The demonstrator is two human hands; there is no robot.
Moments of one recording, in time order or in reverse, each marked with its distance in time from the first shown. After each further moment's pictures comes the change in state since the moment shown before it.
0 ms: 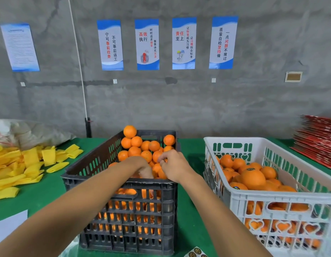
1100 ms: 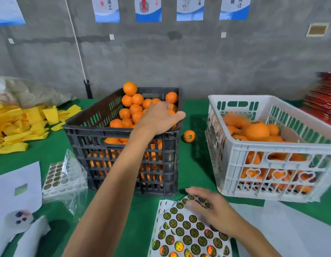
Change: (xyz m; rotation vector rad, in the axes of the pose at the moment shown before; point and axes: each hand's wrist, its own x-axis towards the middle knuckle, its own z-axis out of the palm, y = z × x) left_hand -0.074 0.041 0.069 -0.458 1.080 0.510; right_hand -0.211 0.152 0.048 0.276 -0.369 0.109
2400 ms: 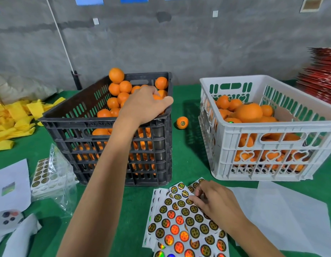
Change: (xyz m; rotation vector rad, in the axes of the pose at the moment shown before) left_hand -0.003 -0.001 0.002 0.036 0.079 0.060; right_hand -0.020 0.011 0.013 -0.578 0.332 -0.089
